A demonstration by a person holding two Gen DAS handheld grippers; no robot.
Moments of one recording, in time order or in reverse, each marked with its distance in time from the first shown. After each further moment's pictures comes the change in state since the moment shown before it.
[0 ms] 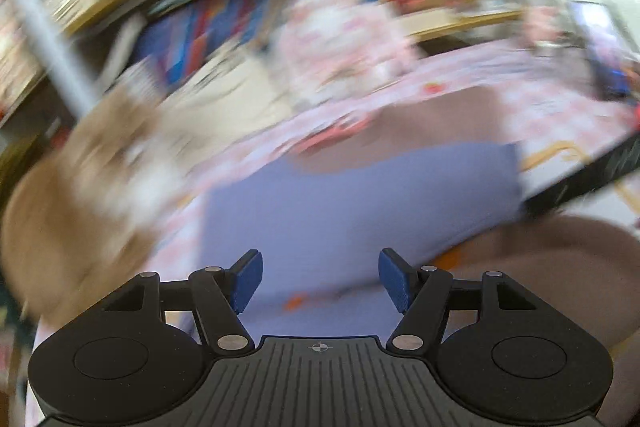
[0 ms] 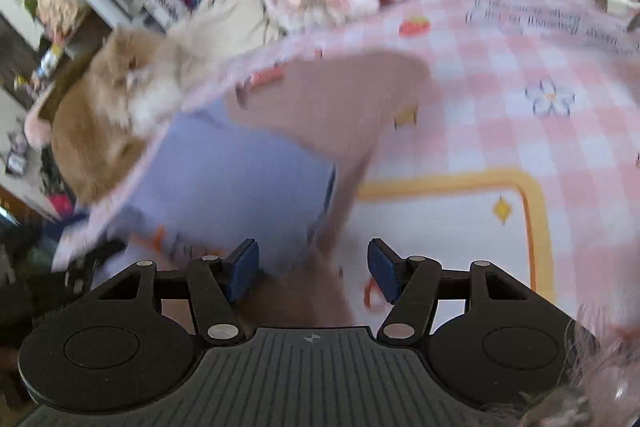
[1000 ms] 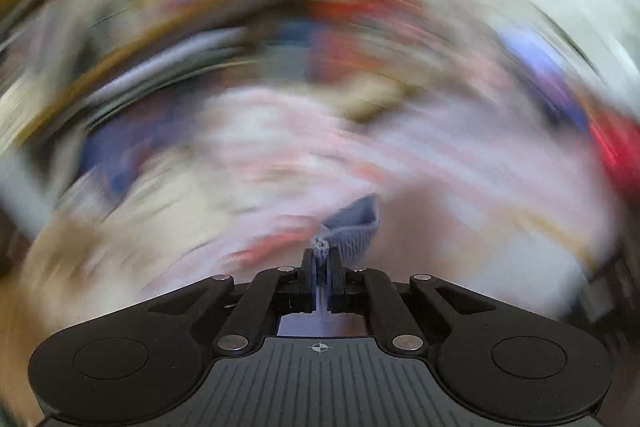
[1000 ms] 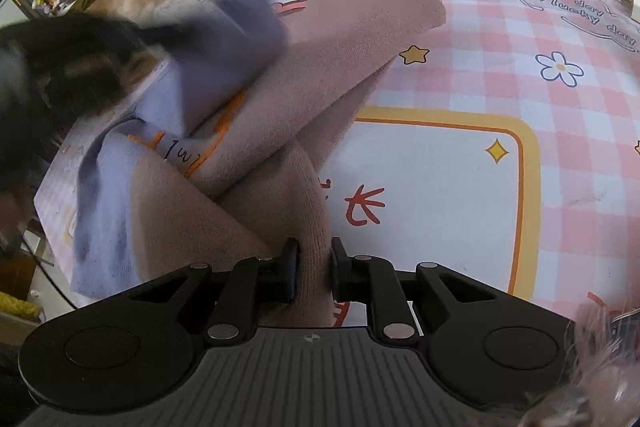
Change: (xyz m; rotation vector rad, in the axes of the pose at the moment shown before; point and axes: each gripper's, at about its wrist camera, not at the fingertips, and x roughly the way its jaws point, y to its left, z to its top) left arm -0.006 -0.004 0.052 -0.026 -0.189 -0.005; right arm -0.005 -0.003 -0.027 -0.156 0.126 -0.016
